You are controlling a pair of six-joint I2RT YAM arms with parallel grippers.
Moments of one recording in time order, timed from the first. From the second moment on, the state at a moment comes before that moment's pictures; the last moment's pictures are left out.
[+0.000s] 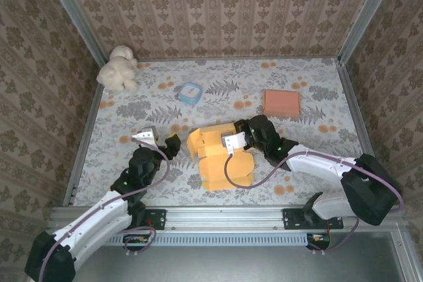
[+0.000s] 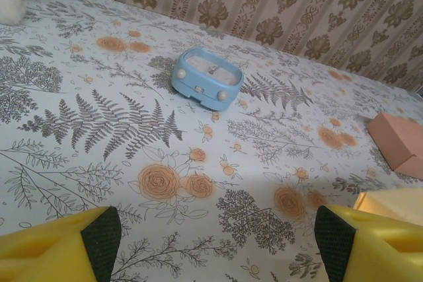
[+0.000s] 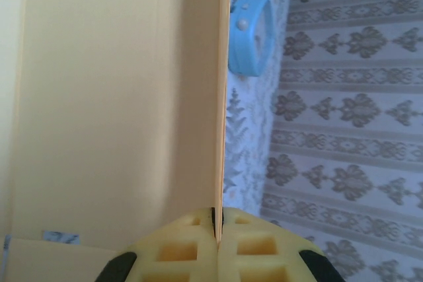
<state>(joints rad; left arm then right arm) -0.63 0.60 0.14 0.20 -0.31 -0.48 0.70 1.34 0.63 0.26 0.15 -1.39</state>
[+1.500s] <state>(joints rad) -0.61 0.74 0.08 0.33 -0.27 -0.48 0.80 1.55 0.48 0.73 0.31 -1.52</state>
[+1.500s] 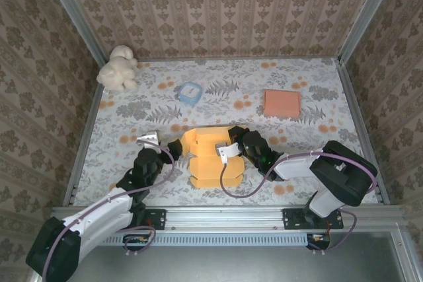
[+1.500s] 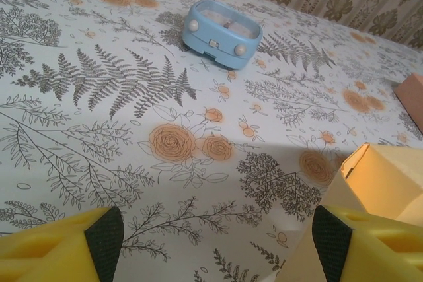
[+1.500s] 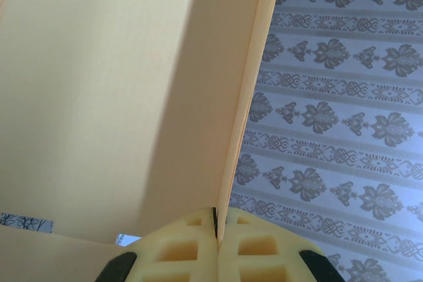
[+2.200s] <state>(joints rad) -0.62 0.71 0.02 0.32 -0.20 -0.54 0.80 1.55 0.48 0.72 0.31 -1.52</state>
